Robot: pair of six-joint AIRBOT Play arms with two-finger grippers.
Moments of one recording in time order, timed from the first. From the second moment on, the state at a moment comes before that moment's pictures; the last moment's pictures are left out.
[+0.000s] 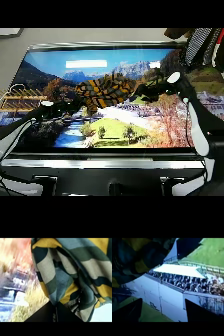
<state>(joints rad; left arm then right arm) -0.08 -1.67 1.01 0.27 -0.56 -1.17 0.05 -1.75 1.52 -0.89 1.10 1.52</state>
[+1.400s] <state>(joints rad) 0.00 -1.46 1.21 0.47 -0.76 -1.24 0.10 -1.58 1.53 -0.80 0.89 1.54</state>
